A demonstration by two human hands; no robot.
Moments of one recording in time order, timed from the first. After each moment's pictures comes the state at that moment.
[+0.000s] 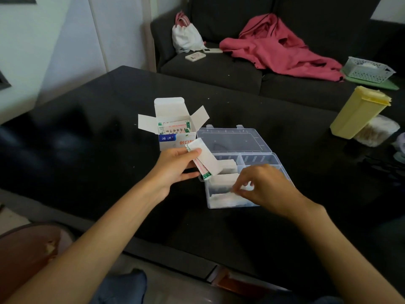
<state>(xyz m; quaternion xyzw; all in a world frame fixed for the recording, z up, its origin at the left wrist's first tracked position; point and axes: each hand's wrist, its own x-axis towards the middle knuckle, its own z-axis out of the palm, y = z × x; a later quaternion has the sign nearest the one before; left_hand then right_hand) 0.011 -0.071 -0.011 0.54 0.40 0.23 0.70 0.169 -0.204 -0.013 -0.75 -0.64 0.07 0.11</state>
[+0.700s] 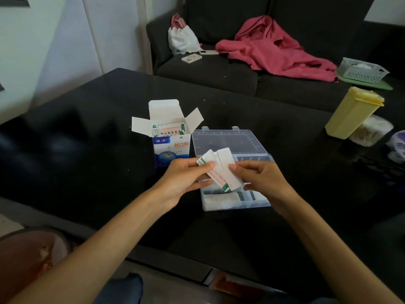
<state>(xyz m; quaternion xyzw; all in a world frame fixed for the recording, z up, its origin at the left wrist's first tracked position) 0.026 -0.091 -0.018 0.55 0.35 0.18 0.74 0.165 -0.196 -0.010 -0.74 -0.33 0.33 0.49</state>
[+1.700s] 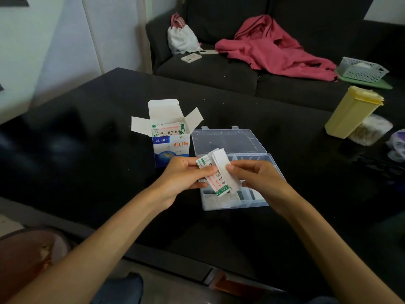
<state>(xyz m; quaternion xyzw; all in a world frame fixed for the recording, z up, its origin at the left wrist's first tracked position) 0.022 -0.085 -0.020 0.62 0.33 0.17 0.69 0.165 -0.194 -0.011 -0.72 -0.33 0.37 0.48</state>
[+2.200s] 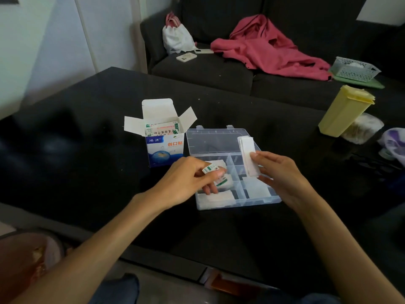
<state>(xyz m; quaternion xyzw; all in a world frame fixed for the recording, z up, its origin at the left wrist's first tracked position) 0.029 -0.090 -0.024 0.85 0.23 0.13 0.46 0.194 -0.207 -0.006 -0.73 -0.20 0.32 0.57</state>
